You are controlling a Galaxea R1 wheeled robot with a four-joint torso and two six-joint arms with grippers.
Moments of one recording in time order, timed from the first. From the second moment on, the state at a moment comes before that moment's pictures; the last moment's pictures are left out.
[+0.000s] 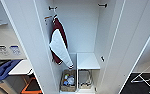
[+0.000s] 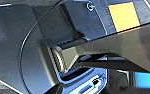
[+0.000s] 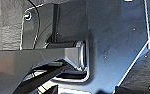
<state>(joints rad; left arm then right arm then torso) 1.51 3.01 -2.66 1.55 -0.20 -1.21 -1.55 3.09 -2.76 -0.50 0.10 0.51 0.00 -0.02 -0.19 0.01</state>
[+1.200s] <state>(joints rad) 1.50 3.01 -2.66 1.55 -0.20 -1.21 -1.53 3.09 -2.76 -0.50 0.10 0.51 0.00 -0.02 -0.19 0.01</state>
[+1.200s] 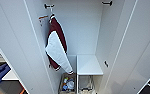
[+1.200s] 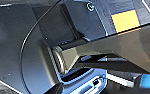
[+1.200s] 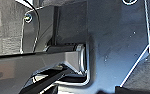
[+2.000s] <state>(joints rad) 1.52 2.98 -2.66 1.54 -0.20 -1.33 -1.53 3.10 -2.76 -0.50 0.10 0.51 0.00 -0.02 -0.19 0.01</state>
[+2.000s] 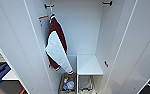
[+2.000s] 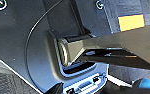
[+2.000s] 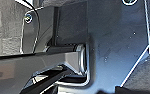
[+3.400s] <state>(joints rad) 1.48 3.01 -2.66 0.33 0.01 -0.34 -1.48 2.98 -2.62 -0.50 0.11 0.51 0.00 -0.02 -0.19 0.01</state>
